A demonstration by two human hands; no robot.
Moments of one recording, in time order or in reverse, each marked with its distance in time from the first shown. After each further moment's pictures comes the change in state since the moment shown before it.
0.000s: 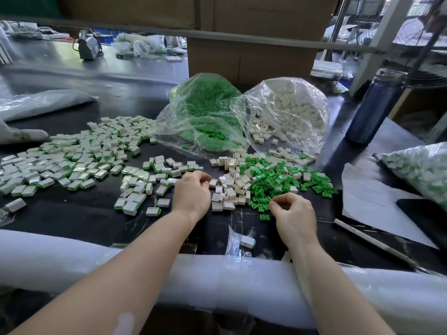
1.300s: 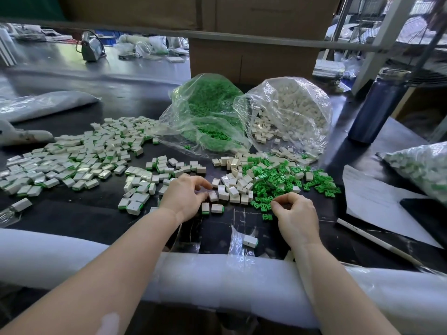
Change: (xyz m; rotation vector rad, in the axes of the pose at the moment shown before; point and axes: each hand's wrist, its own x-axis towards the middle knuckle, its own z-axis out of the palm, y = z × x) left_hand -0.001 -0.012 -0.027 0.202 -0.191 0.114; right_hand -0.003 -0.003 0.000 0.004 -0.017 0.018
